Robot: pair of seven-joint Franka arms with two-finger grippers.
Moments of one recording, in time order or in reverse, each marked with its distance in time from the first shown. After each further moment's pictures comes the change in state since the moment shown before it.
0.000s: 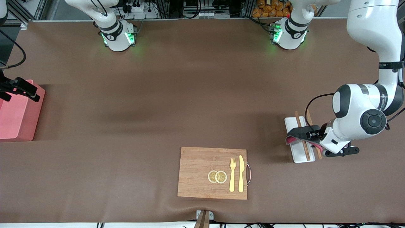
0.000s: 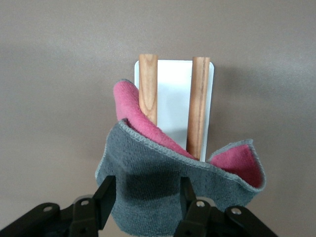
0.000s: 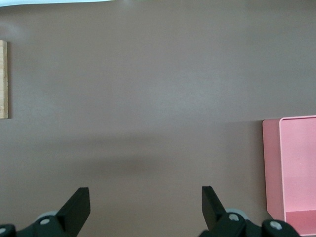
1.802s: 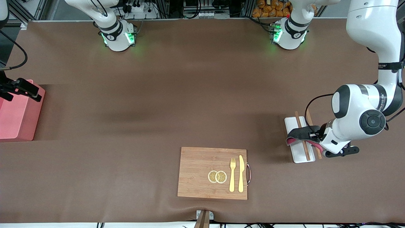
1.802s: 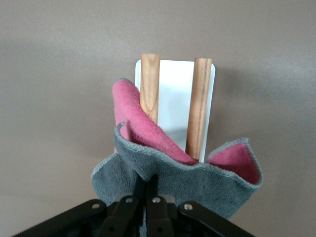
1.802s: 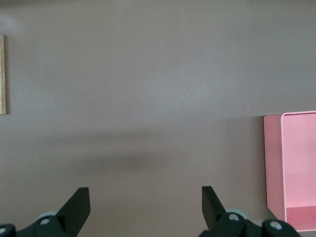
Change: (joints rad) left arm -0.003 0.002 -0.001 0.005 0.000 0.000 -0.029; right arm 0.000 0.005 0.000 -0.002 0.000 -0.017 0.001
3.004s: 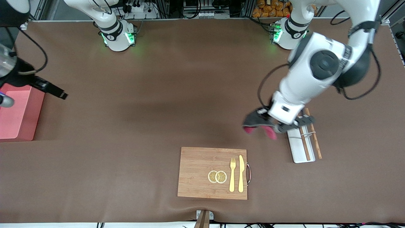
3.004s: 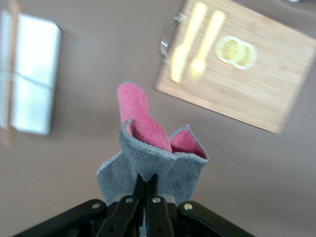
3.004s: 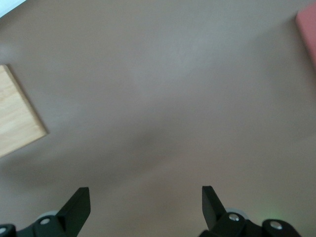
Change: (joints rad) left arm -0.036 -0.160 -0.464 0.149 -0.019 -0.137 -0.640; right arm 0.121 0.003 0.023 -0.001 0.120 -0.120 0.653
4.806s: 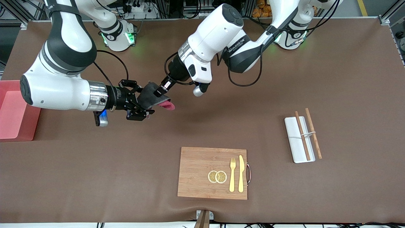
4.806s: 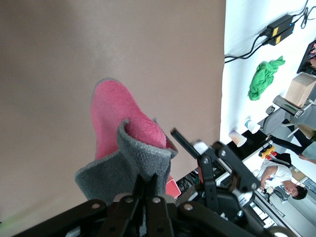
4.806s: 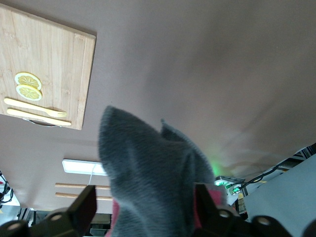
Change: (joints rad) left arm -0.358 0.213 -0.073 0.150 -0.092 0.727 -1.062; right arm 0.193 0.254 0.003 -0.001 0.642 0.171 0.718
